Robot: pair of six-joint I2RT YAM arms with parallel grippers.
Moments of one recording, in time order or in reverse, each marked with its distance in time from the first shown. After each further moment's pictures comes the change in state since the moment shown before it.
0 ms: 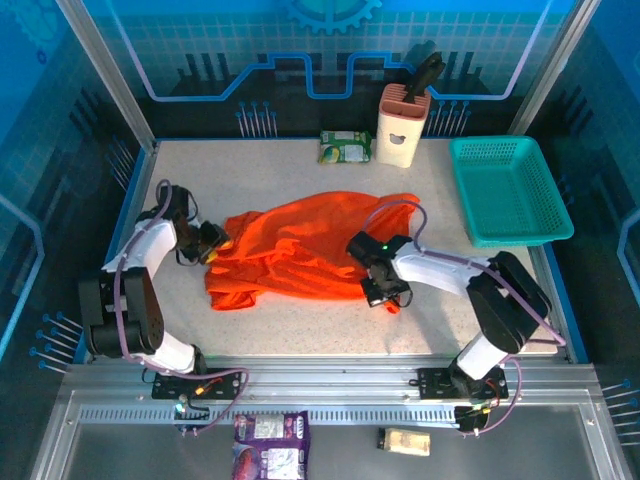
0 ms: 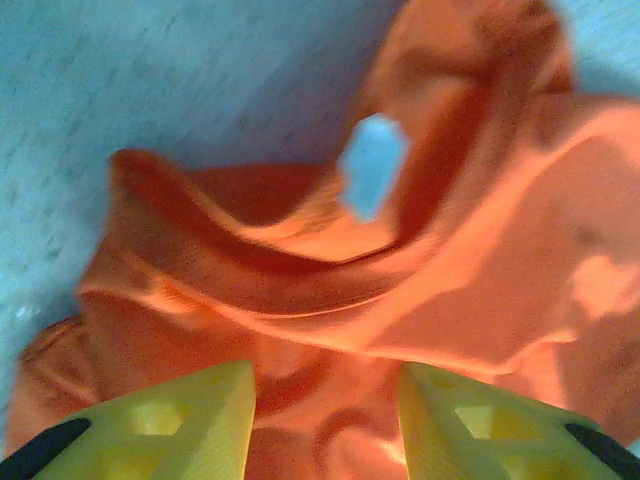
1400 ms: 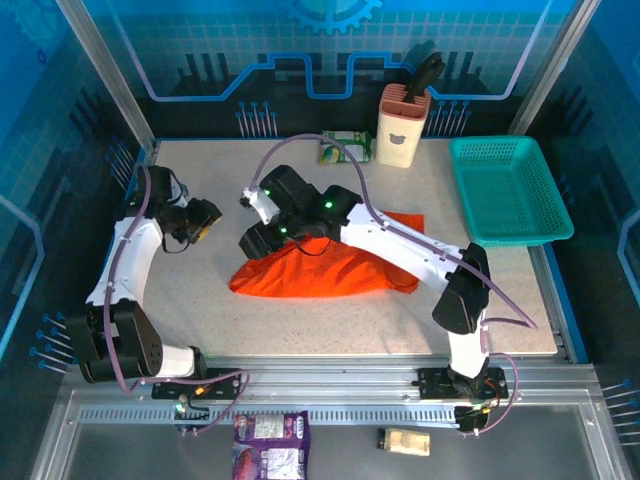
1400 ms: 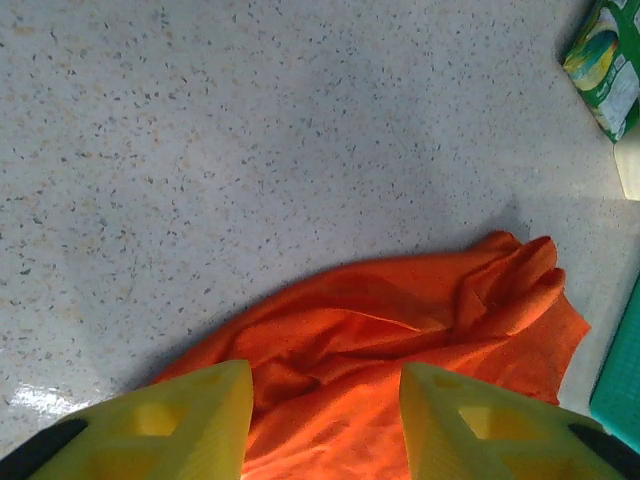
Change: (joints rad) left arm 0.019 -0.132 0.181 -0.097 0.056 -0.002; right arm 0.245 0.309 0.974 0.034 -0.383 -0.170
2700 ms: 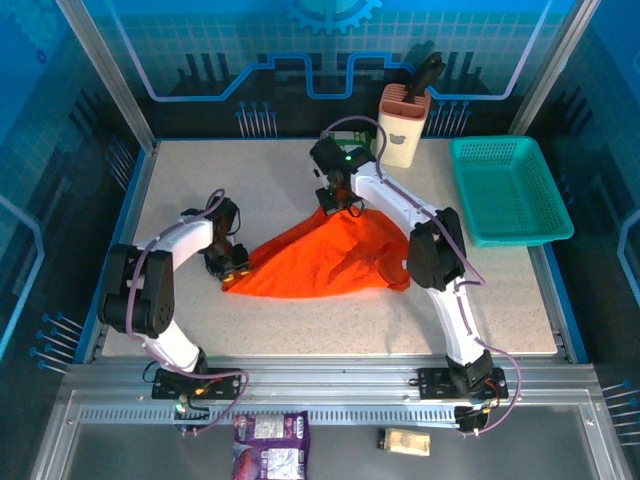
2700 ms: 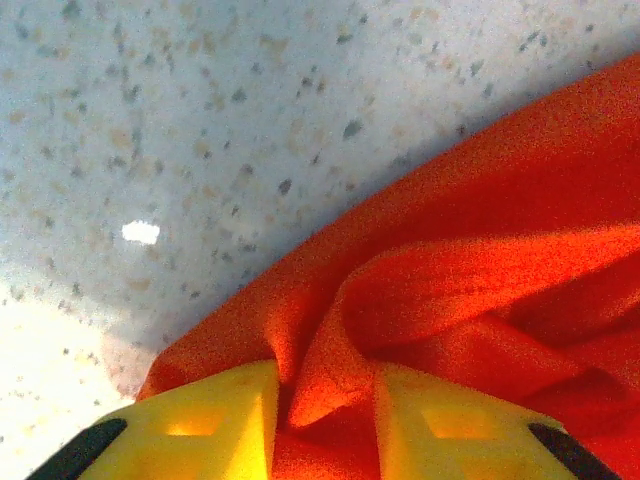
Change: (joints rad) left arm -0.289 0.301 -0.141 -0.027 -0.265 0.087; right arm -0.362 0.332 0.214 -0.280 0.372 -0.084
